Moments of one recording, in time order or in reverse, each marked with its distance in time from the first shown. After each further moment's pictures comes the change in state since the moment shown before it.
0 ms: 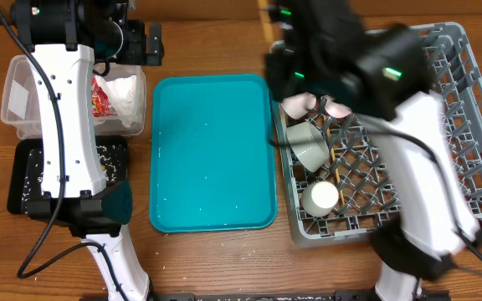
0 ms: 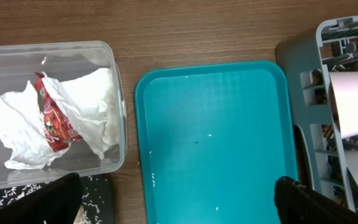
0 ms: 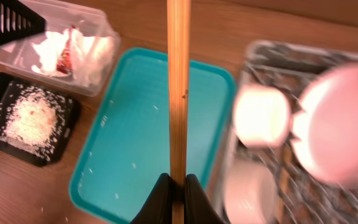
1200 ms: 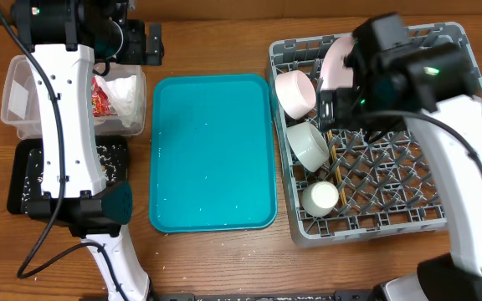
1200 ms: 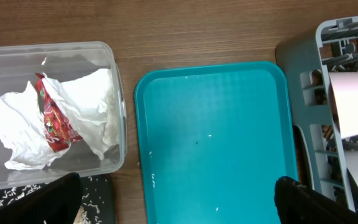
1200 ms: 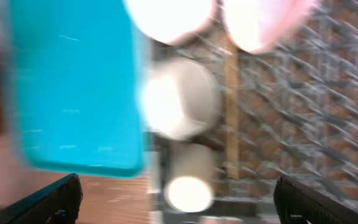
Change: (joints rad) left arm 0.000 0.000 0.000 0.002 0.000 0.000; right arm -0.269 -0.264 -0.637 0.042 -0.124 0.008
